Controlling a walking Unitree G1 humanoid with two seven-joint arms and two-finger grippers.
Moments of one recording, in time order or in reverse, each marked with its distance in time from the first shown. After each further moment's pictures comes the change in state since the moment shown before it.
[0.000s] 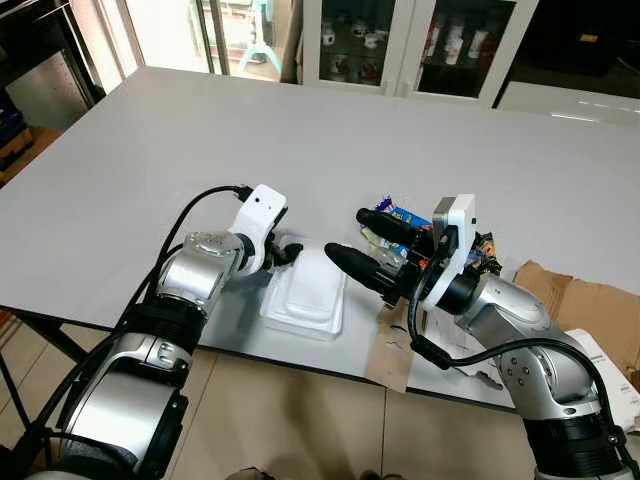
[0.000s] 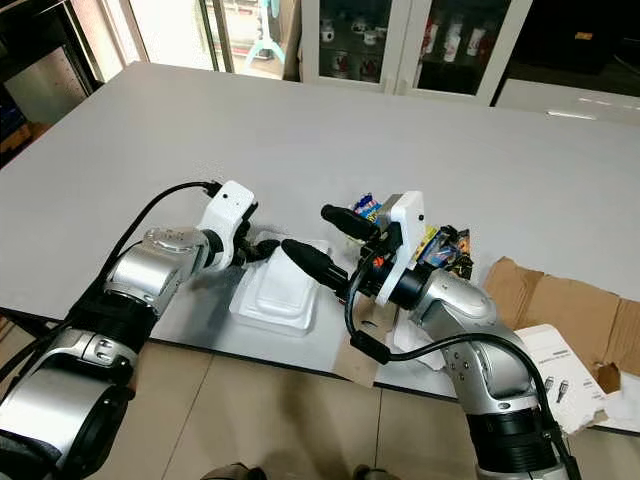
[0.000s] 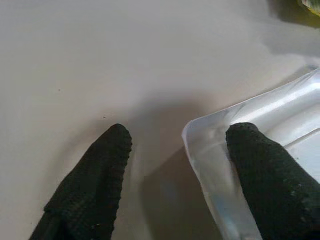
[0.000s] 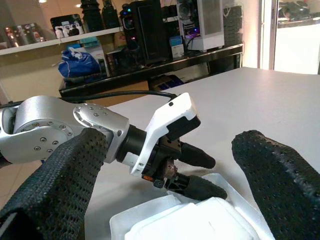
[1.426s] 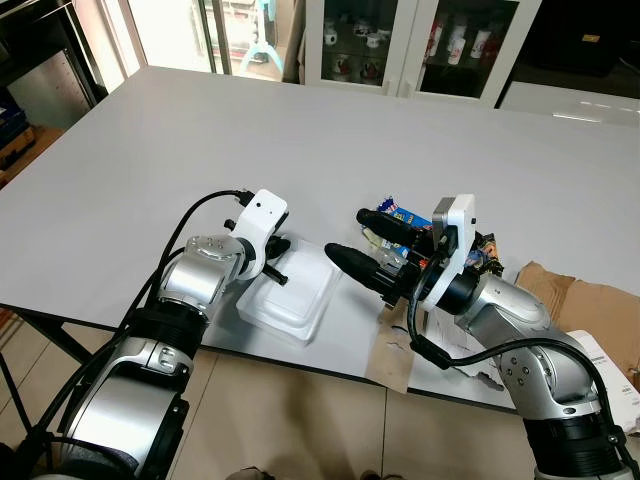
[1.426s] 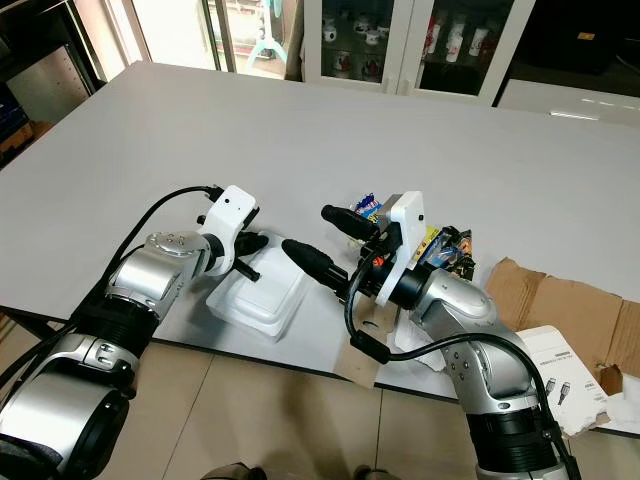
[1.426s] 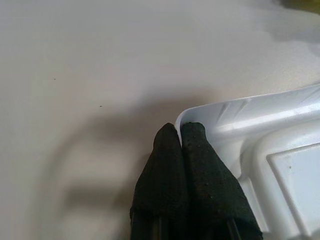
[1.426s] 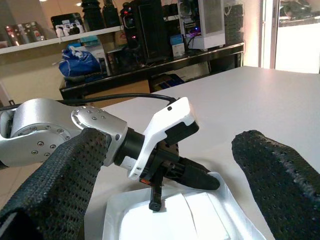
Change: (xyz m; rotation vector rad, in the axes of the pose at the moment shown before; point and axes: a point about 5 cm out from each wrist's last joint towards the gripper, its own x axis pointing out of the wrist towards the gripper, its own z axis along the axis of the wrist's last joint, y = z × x) left arm 0.001 -0.003 -0.004 0.006 0.013 -0.002; right arm 0.000 0.000 0.000 -0.001 0.003 -0.002
